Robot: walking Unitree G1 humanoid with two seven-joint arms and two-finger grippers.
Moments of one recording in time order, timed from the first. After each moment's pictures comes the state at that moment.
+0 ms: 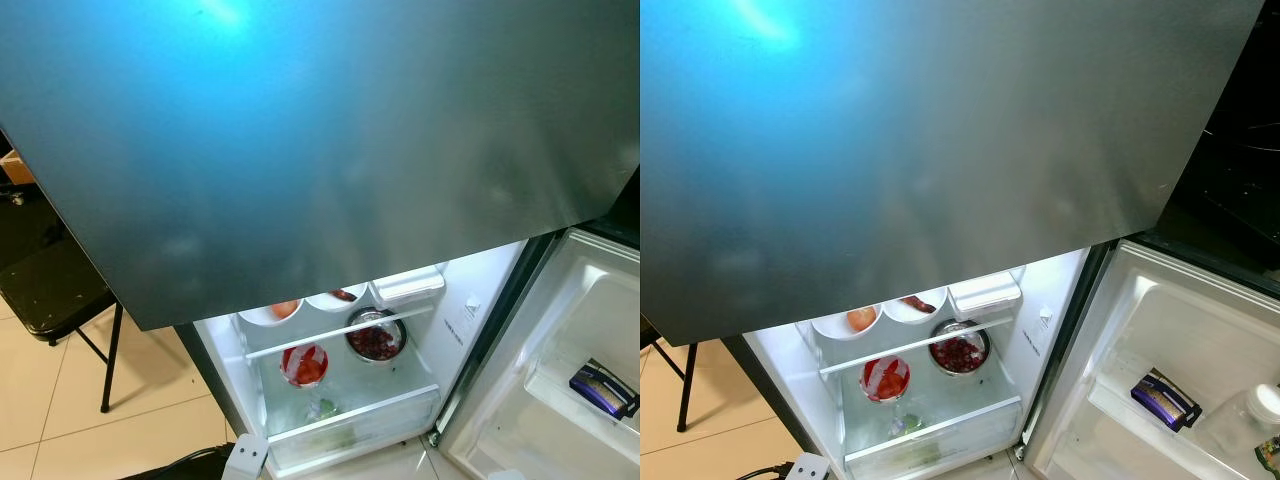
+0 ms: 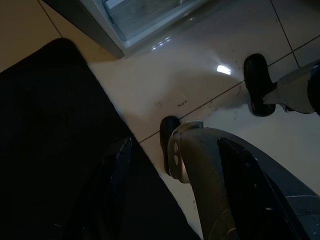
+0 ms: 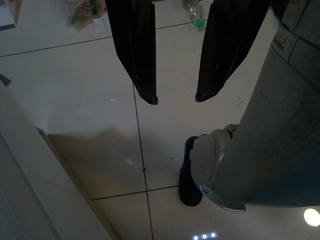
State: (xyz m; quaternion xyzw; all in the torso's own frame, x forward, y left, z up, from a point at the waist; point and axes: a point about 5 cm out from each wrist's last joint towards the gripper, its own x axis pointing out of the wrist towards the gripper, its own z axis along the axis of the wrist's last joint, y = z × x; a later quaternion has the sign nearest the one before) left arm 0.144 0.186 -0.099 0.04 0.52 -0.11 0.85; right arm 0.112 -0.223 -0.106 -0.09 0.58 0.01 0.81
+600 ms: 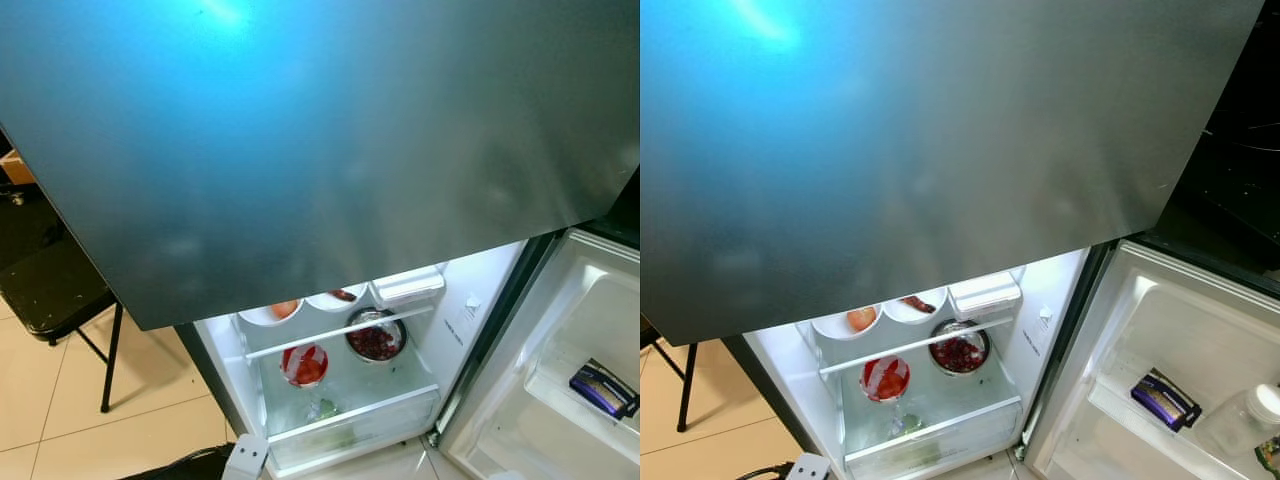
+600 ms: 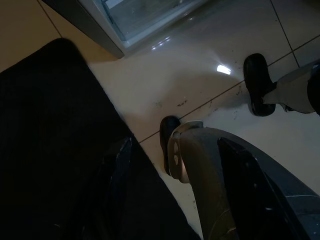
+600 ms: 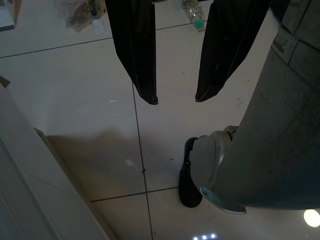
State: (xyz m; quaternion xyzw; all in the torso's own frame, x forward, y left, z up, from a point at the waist) left arm 0.144 0.185 -0.099 0.04 0.52 -0.11 0.85; right arm 0.110 -0.223 -0.106 -0.09 0.58 0.01 0.81
